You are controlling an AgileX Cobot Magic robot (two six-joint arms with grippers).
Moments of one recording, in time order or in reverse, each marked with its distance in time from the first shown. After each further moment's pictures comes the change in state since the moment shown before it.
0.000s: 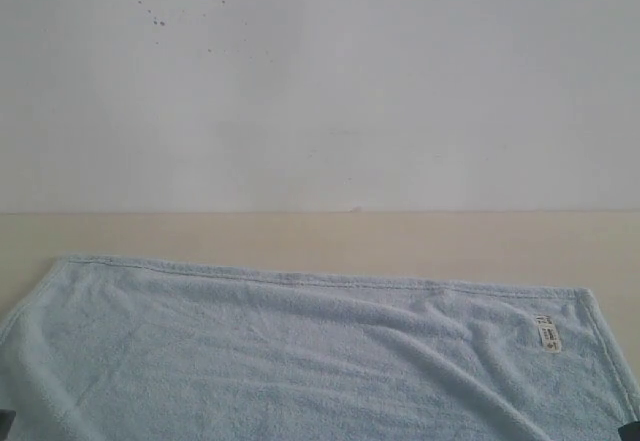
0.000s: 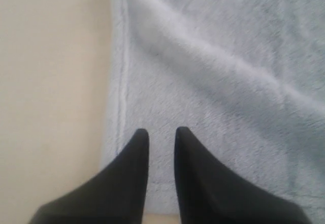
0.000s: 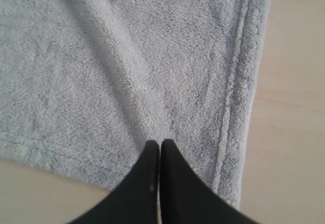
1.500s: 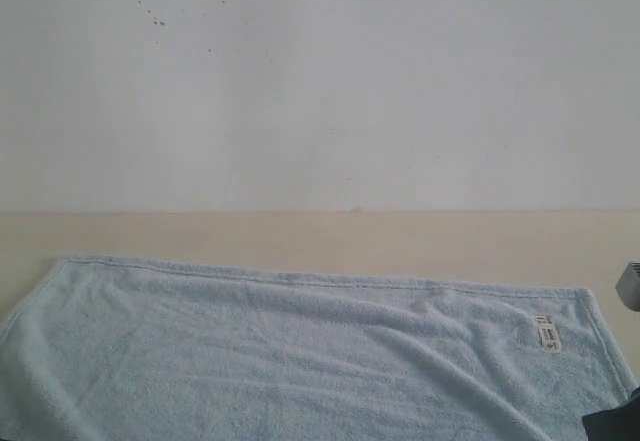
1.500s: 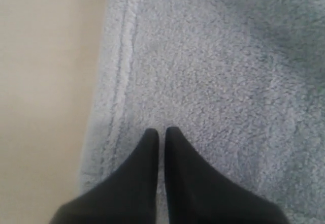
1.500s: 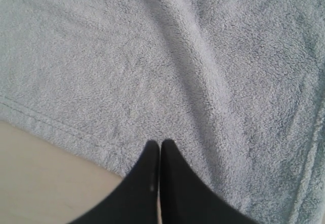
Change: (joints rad) left arm 0.128 0.360 -0.076 0.109 0.001 -0.172; right arm 0.017 0.000 0.000 0.353 0.020 -0.325
